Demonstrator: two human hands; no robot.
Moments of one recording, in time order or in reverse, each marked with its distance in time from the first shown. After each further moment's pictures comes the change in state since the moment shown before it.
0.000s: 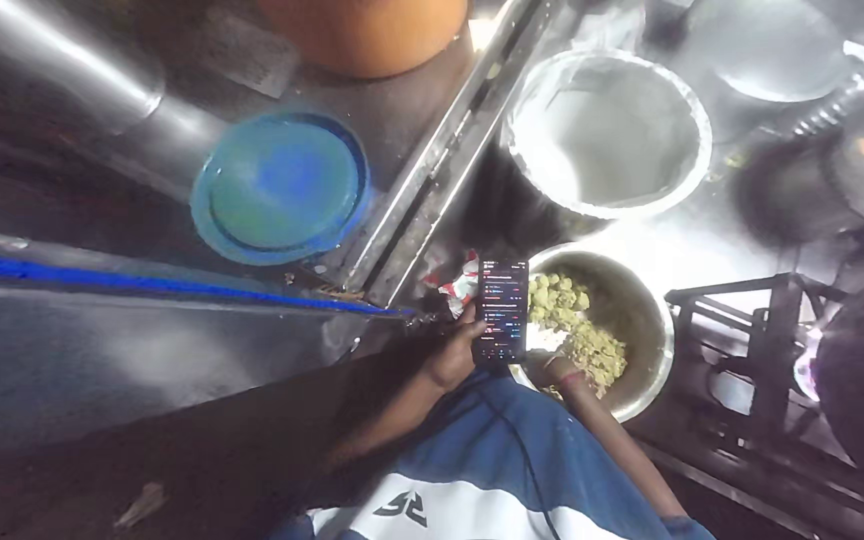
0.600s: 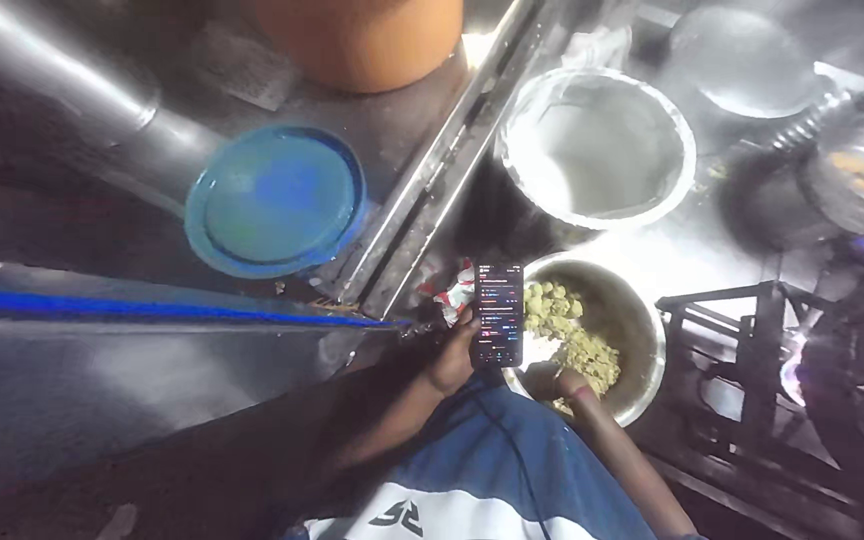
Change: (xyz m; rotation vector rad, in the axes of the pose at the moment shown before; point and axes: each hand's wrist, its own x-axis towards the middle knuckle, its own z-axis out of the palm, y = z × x) left_hand 0.012 -0.005 -0.004 0.018 -0.005 0.029; right_hand -0.025 0.008 -0.010 0.019 -0.086 -0.068
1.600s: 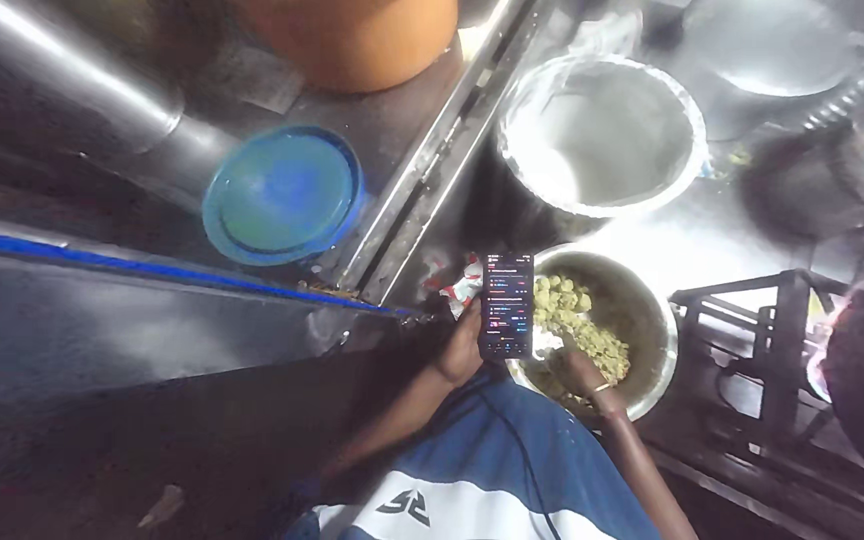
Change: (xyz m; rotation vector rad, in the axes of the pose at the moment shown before) left_hand 0.000 0.004 0.023 0.035 0.018 0.006; right_hand -0.019 0.036 0.023 0.559 0.524 0.154
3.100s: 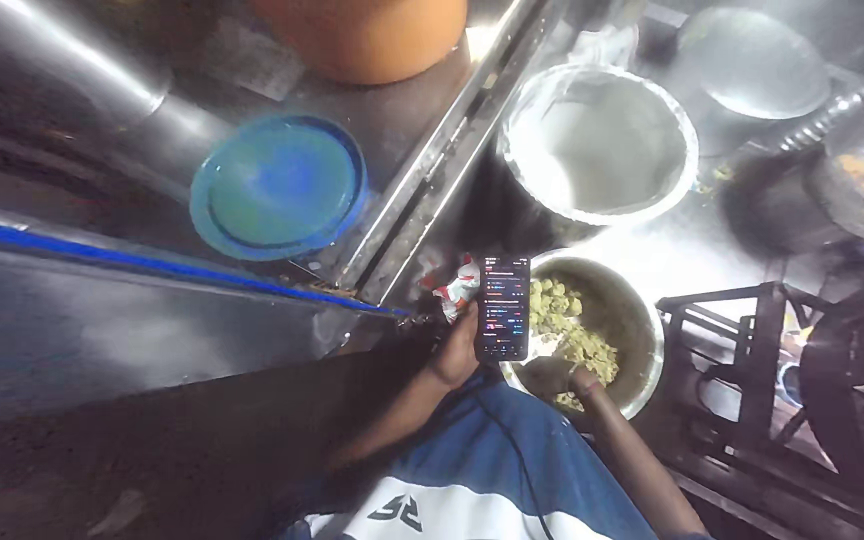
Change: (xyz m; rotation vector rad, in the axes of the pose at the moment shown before) left_hand 0.000 -0.003 -0.001 -0.004 -0.015 0.007; right_hand 0.015 -0.017 -0.005 -0.326 -0.476 -0.294
